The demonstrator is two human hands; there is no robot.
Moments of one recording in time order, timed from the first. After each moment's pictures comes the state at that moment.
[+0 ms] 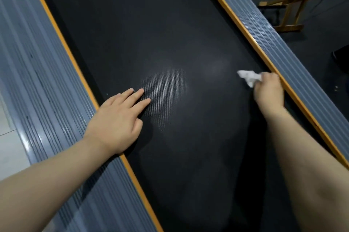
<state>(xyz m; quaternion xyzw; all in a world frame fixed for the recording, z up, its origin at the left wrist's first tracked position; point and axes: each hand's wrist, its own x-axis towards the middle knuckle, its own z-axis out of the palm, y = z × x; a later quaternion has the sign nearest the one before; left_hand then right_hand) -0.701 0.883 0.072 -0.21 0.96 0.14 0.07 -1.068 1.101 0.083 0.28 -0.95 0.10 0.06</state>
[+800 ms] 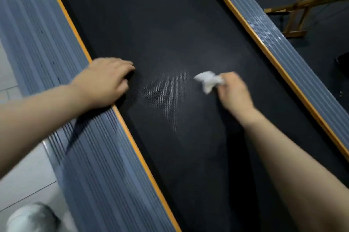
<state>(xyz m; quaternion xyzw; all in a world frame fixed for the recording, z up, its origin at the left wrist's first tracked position) -0.711 0.748 0.075 -0.14 0.99 0.09 0.01 -0.983 1.014 0.057 0.45 -0.87 0.20 0.01</state>
